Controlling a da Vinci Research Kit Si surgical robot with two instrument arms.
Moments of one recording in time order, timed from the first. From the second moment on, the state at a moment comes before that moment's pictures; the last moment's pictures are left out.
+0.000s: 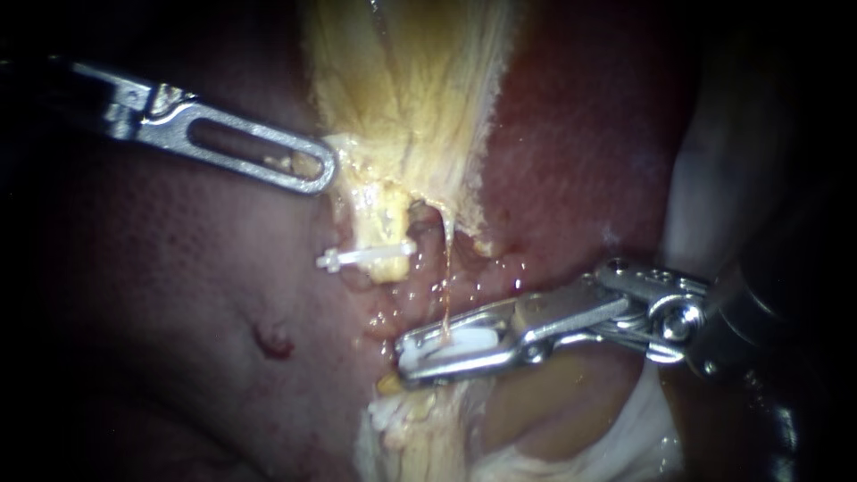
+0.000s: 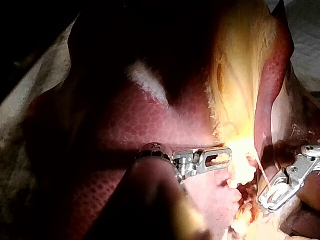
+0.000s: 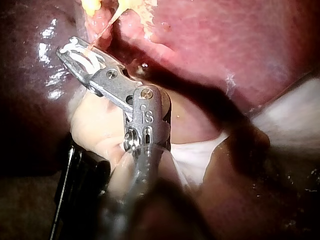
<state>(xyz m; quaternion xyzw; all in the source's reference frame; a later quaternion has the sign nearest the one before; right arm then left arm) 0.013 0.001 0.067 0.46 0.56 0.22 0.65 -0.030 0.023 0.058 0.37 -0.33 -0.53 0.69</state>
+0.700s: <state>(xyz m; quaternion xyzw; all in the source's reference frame) 0.013 0.000 0.067 0.46 0.55 0.22 0.66 -0.030 0.023 0.058 0.37 -0.33 -0.53 0.69</state>
